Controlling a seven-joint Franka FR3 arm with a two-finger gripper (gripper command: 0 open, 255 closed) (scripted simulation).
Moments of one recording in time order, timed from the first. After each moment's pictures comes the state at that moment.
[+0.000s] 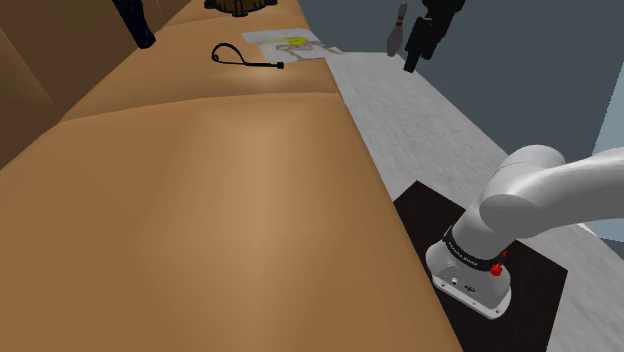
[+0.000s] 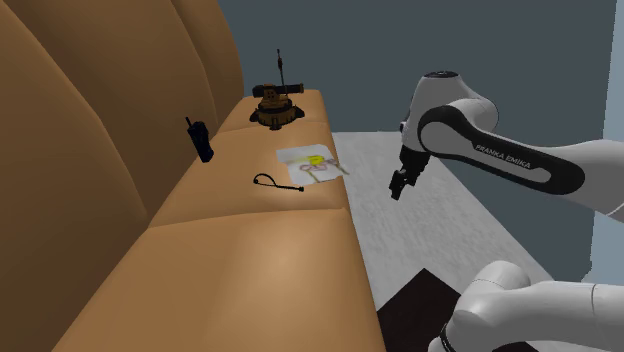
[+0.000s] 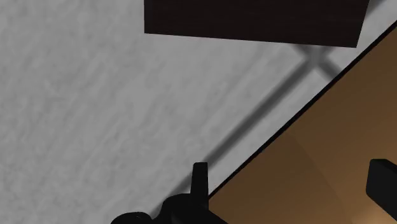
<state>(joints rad) 0.02 -0.82 -0.04 -2.28 -0.07 1.55 -0.12</state>
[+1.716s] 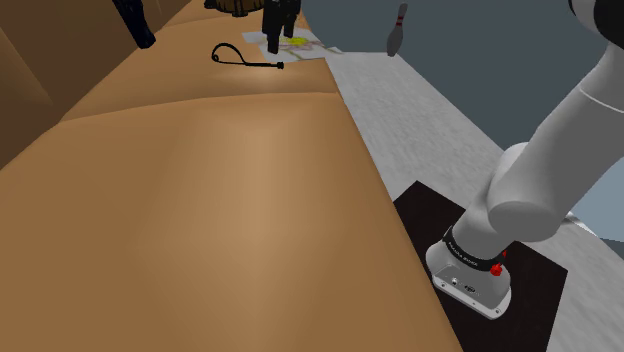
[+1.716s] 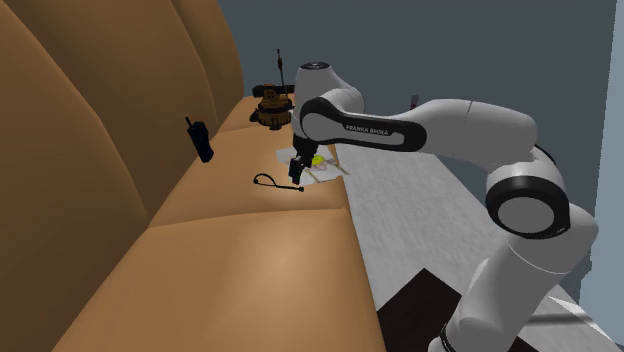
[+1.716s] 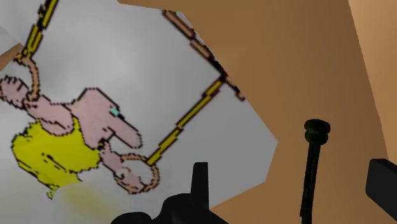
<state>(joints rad) 0.19 -0.07 0.14 -1.64 -0.06 1.76 -0.19</state>
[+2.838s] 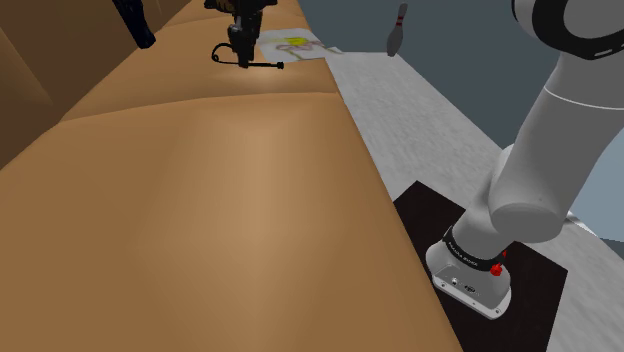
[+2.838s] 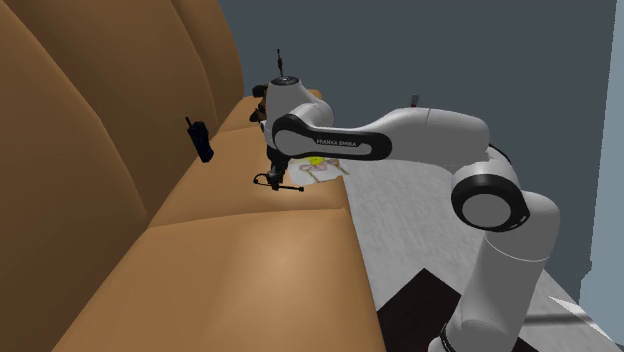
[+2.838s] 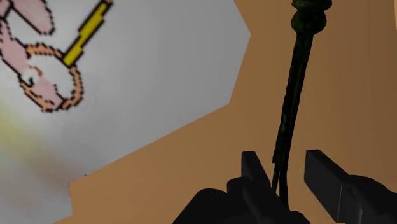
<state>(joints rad) 0.23 0.11 0.19 -1.50 -0.10 1.82 -0.20</state>
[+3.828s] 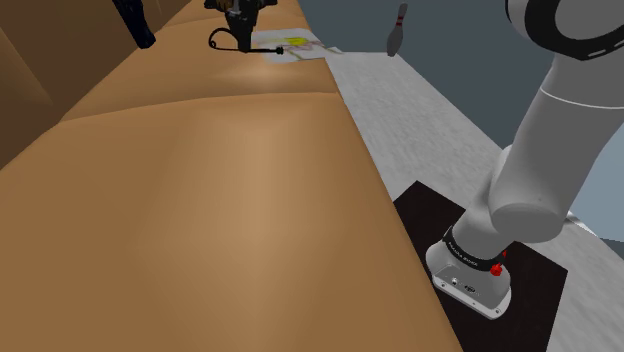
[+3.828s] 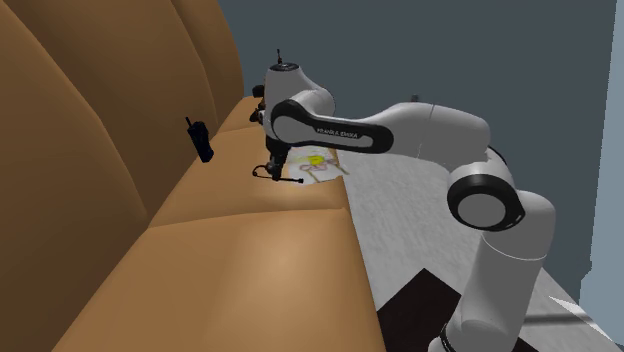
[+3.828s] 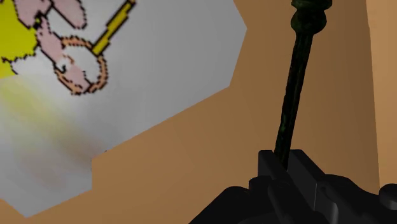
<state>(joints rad) 0.24 0.14 0.19 -1.40 -0.11 1.74 -0.20</state>
